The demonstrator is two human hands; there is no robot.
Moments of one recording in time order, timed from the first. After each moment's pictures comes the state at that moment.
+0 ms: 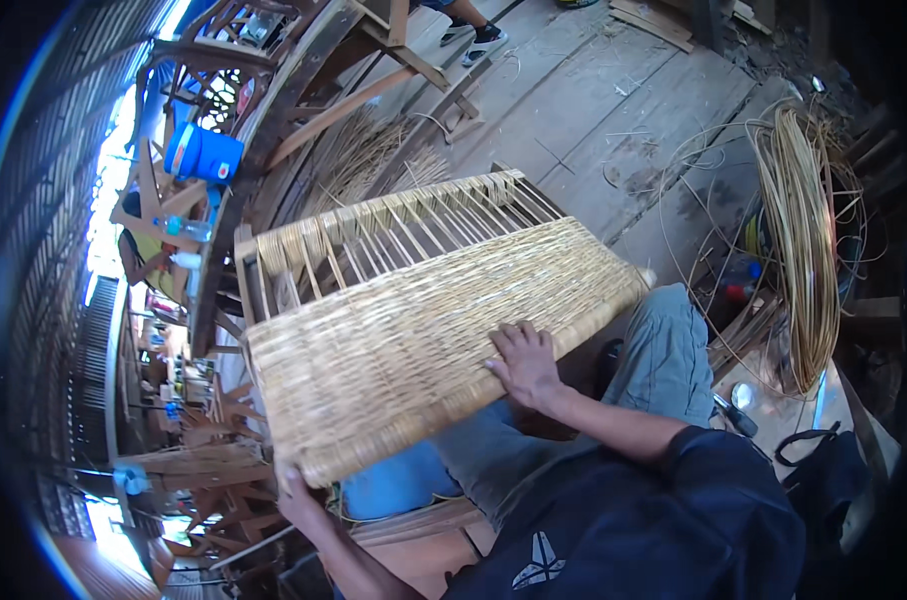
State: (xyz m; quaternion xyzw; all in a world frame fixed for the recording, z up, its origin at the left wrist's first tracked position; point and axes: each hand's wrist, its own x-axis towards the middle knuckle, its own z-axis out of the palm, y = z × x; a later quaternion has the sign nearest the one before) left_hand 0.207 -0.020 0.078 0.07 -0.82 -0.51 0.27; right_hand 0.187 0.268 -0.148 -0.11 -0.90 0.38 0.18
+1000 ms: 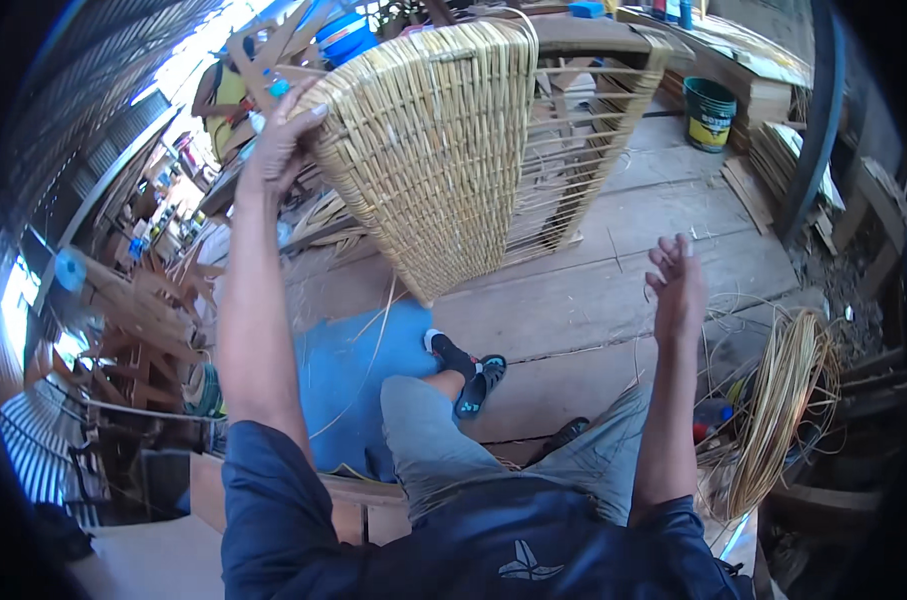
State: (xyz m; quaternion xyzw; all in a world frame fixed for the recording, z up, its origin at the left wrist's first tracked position) left_hand 0.104 0.107 0.158 -0.33 -0.74 -0.57 0.12; right_hand 0.250 0.491 -0.111 -0.07 -0.44 0.82 0.36
